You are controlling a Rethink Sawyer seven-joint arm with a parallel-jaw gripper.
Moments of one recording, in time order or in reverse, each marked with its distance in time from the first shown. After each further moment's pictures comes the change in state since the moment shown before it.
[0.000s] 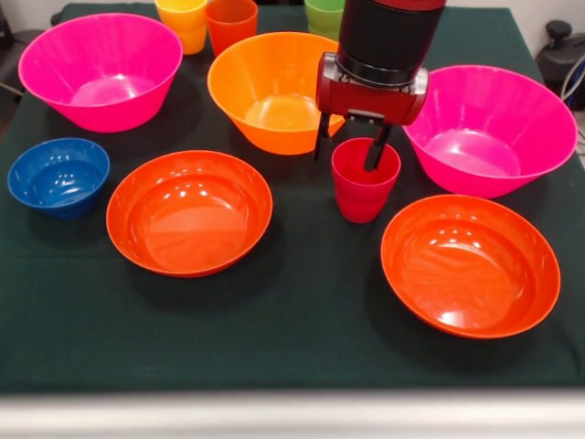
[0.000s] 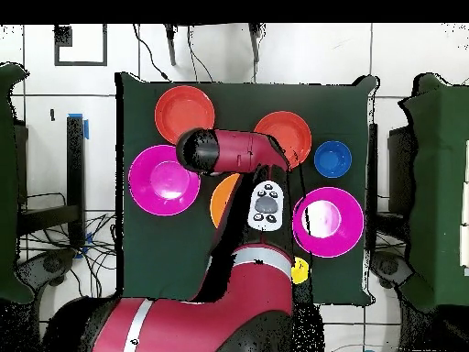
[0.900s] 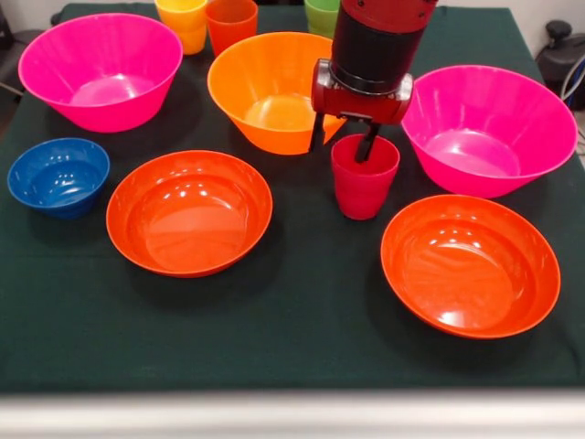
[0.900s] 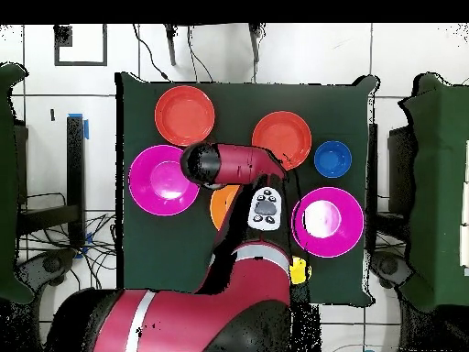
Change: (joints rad) arm 0.000 0.041 -0.005 0.054 0.000 0.000 0.000
